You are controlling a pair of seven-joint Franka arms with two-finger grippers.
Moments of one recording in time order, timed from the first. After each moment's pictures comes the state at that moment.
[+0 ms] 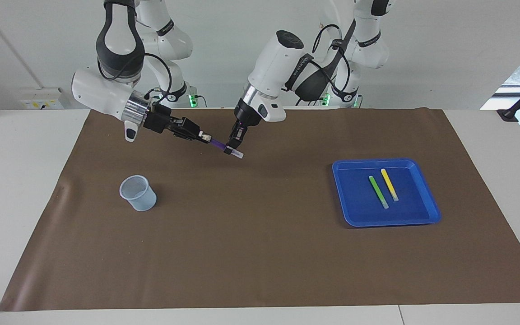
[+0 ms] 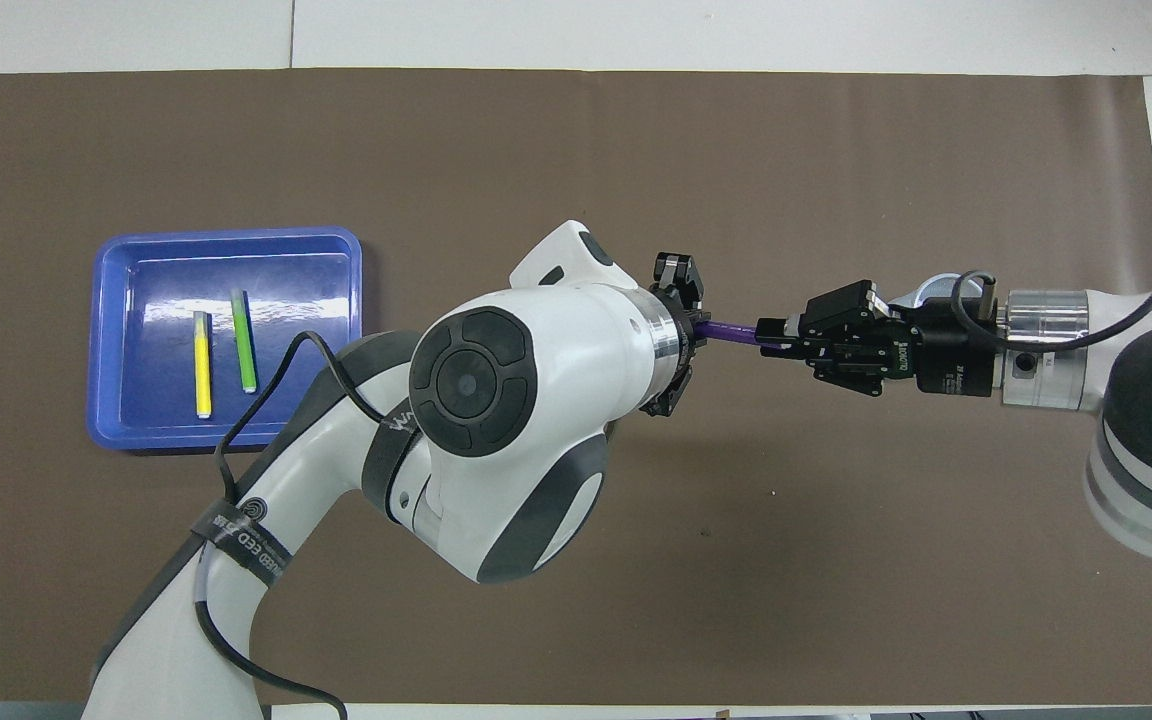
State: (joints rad) left arm -0.75 0.26 -0.06 -1.66 -0.28 2.41 -1.92; right arm 0.09 -0.12 -0.03 -2.19 1.20 1.98 0.03
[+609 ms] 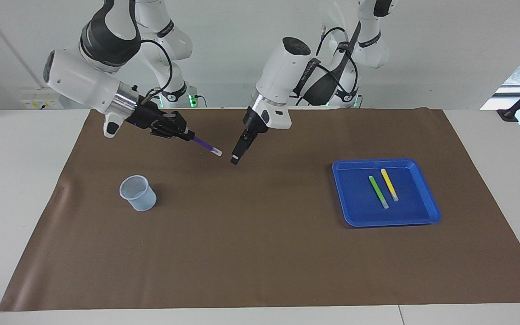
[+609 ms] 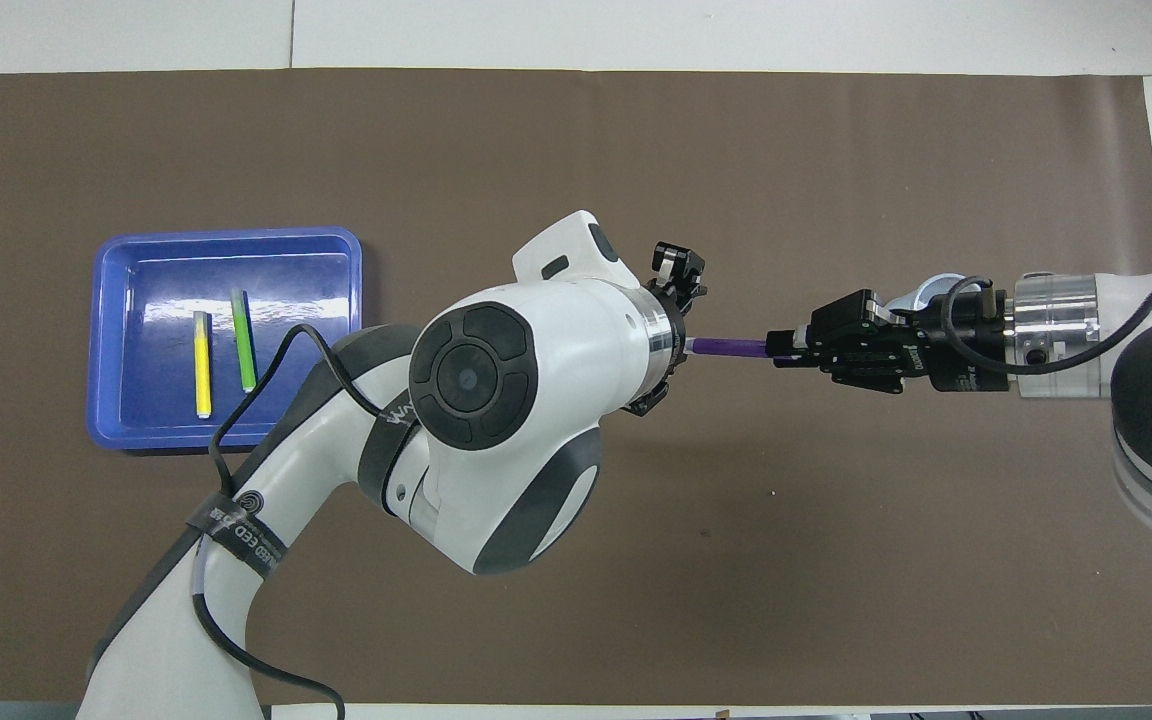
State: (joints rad) left arm -0.70 0.26 -0.04 -1.67 -0.25 2.34 -1.59; right arm 0.03 -0.01 -0.04 -1.86 0.65 1.73 -0.03
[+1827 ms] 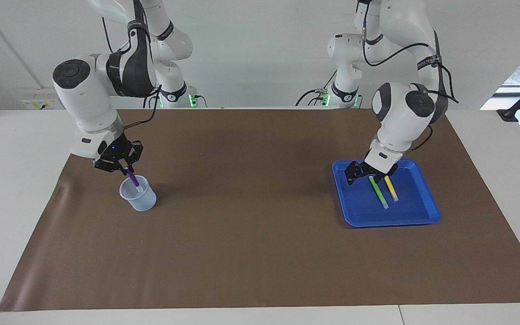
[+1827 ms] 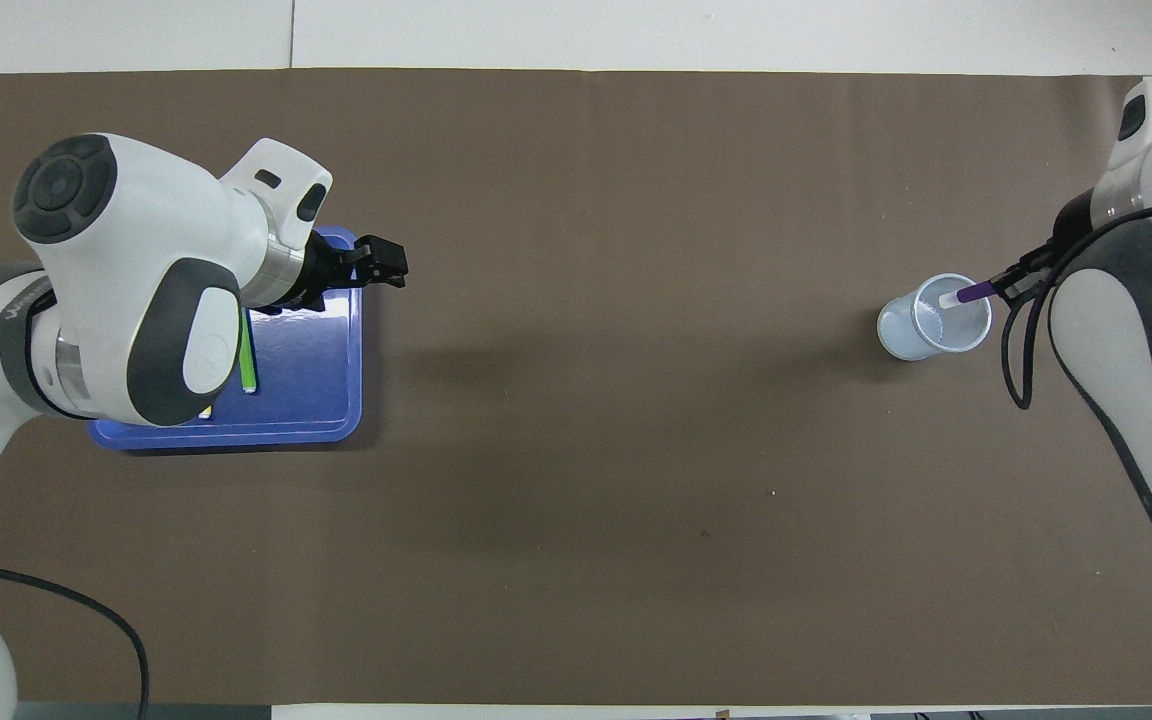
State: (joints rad) left arm -0.16 0.16 -0.03 -1.98 -0.08 2.19 -0.16; right arm 0.03 0.07 -0.04 -1.90 -0.05 1.98 -0.53
